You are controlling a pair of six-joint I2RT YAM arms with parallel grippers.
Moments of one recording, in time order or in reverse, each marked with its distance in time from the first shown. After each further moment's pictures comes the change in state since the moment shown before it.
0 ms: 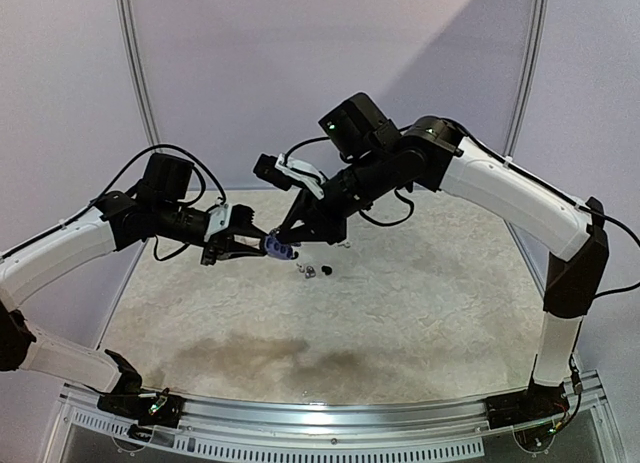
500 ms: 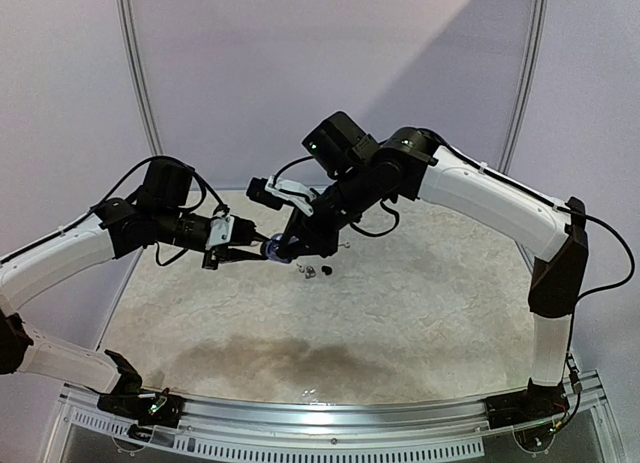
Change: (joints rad) left arm -0.031 -0.027 -0.045 0.042 -0.061 0.091; right arm 0.011 0.078 0.027 -0.049 0.049 -0.018
